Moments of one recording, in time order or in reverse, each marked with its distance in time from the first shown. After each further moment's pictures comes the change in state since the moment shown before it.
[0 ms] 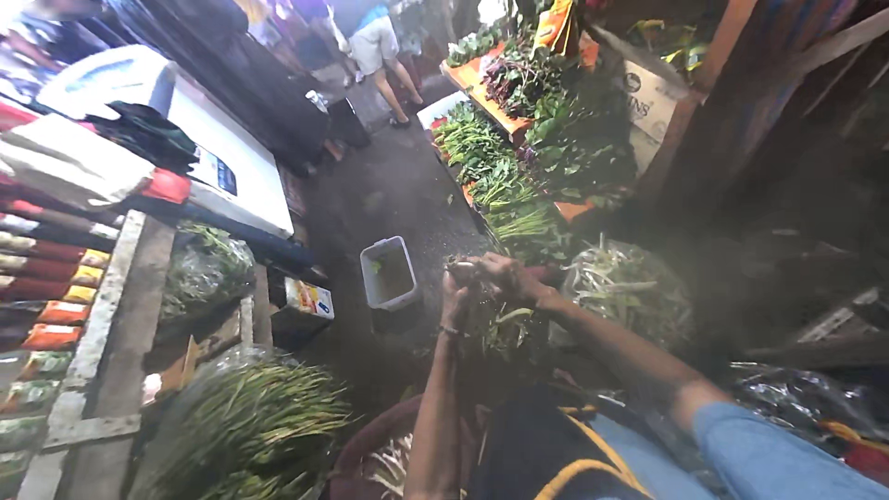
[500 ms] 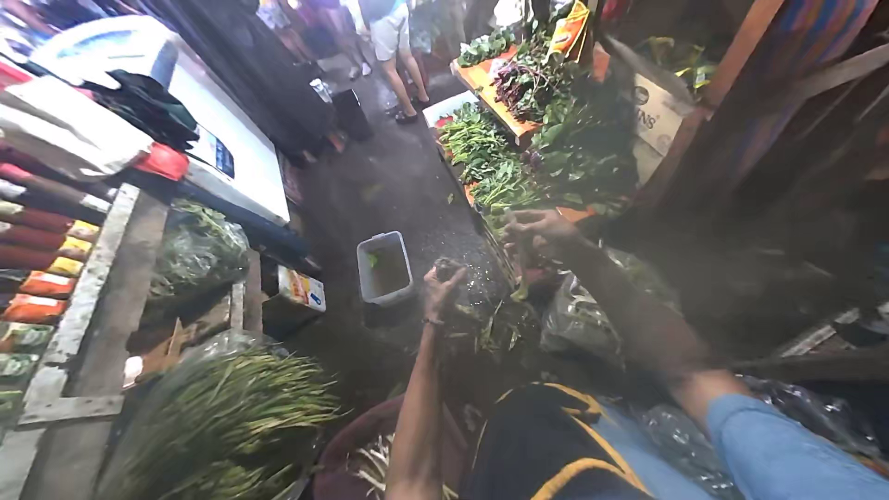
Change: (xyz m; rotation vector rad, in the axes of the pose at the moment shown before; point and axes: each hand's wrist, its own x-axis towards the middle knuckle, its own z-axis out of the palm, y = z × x) left_hand 0.009 0.002 -0.042 0.151 0.100 -0.054; right_hand 0.021 0.013 -0.074 1.071 0.153 0.571
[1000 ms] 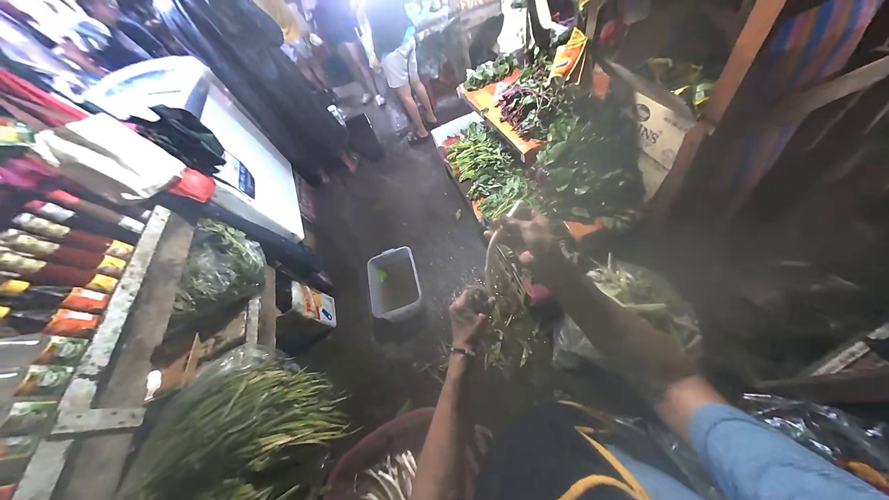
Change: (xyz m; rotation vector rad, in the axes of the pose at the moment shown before) left_hand -0.035 -0.004 0.027 0.329 0.039 0.281; right_hand 0.002 -0.013 0.071 0.409 0.261 -0.247
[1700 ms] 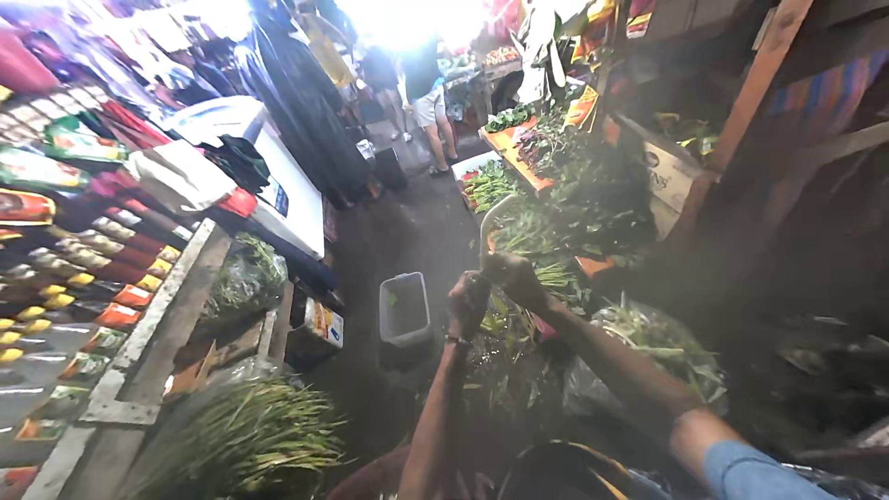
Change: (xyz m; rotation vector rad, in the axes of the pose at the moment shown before) left_hand 0.061 0.051 -0.023 0.006 0.088 0.186; right_hand 0.004 0.028 0.002 -1.066 -0.475 -0.707
